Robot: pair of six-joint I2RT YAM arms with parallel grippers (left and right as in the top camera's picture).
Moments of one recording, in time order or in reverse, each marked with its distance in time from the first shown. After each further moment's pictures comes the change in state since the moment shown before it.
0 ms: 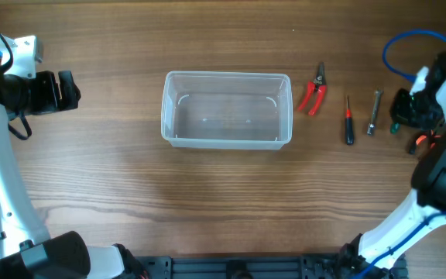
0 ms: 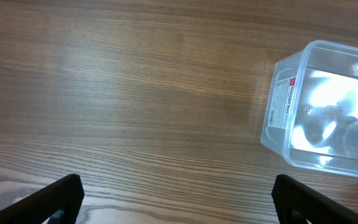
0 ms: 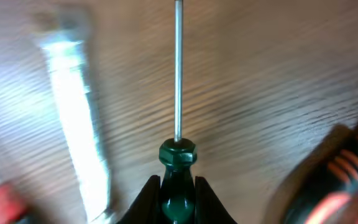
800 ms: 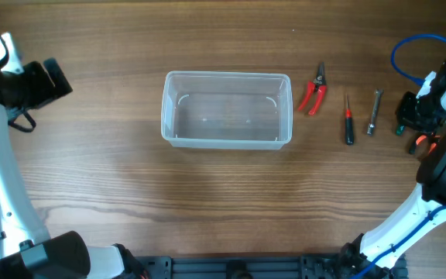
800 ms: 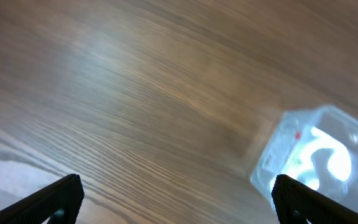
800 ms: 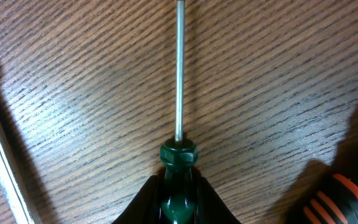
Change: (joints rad) left arm 0.000 0.000 0.000 0.049 -0.071 -0.293; right arm -0.071 0.082 -0.012 0.108 0.004 0.028
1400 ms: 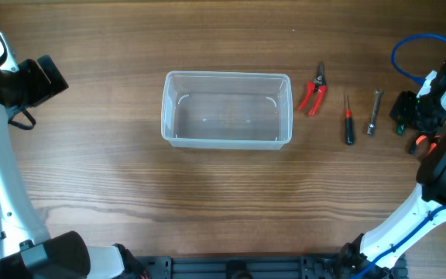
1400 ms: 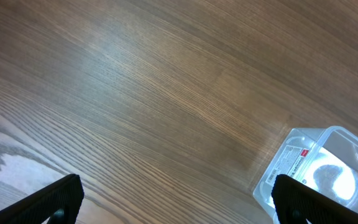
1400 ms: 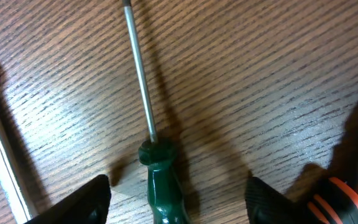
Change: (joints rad) left arm 0.000 0.000 0.000 0.029 -0.067 -0.090; right arm 0.000 -0.002 0.000 0.008 0.001 0.000
